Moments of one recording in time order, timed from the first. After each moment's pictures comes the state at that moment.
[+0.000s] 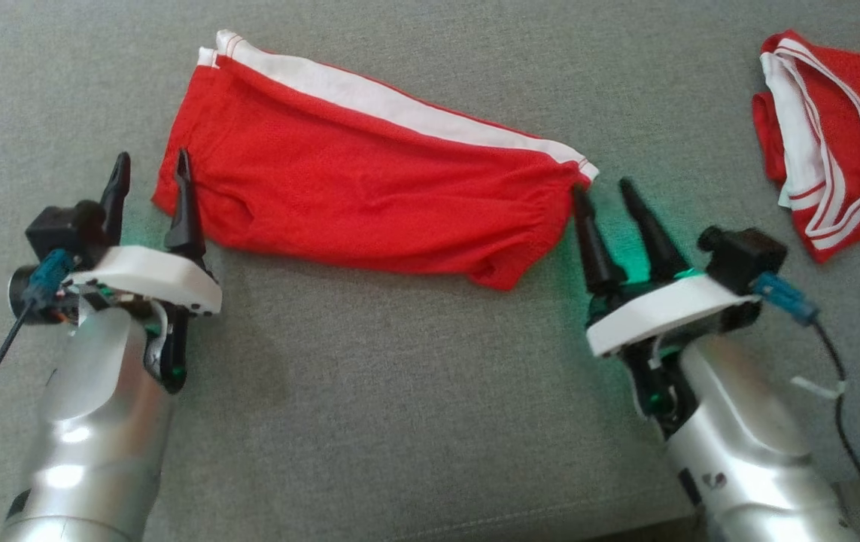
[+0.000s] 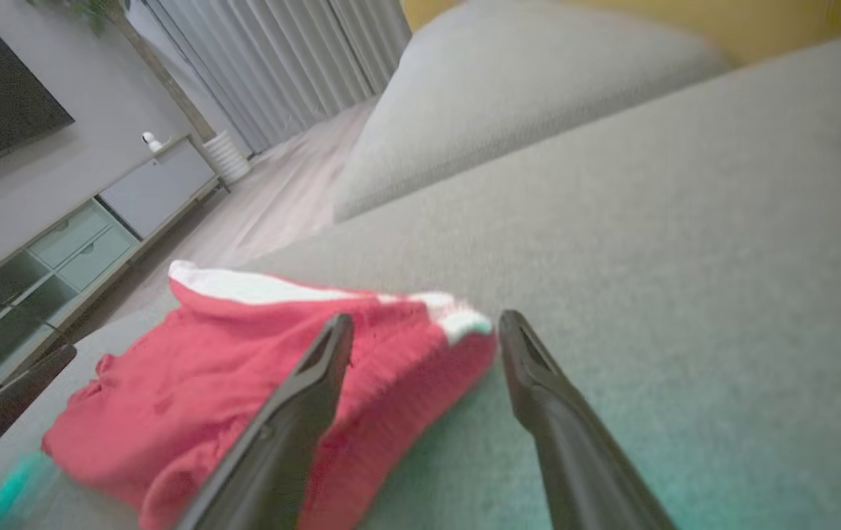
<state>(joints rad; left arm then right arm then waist) -0.67 0.17 -0.20 0.85 -0.40 -0.10 -0.26 -0.45 -0.07 0.36 0.55 0.54 0.13 -0.25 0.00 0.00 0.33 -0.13</state>
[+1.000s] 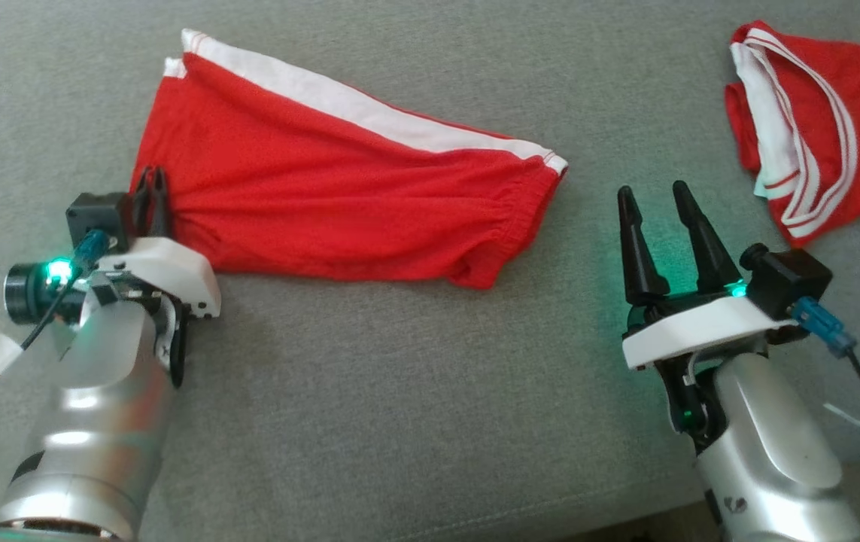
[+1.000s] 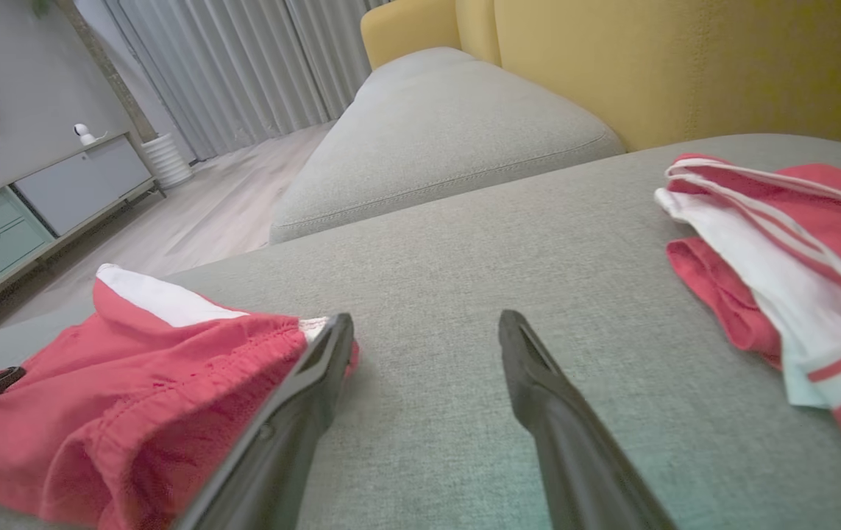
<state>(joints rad) -0.81 0.15 -0.23 1.16 -0.25 0.01 -0.26 -0.36 -0.06 0.20 0.44 0.34 0.13 -0.25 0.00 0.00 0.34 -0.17</state>
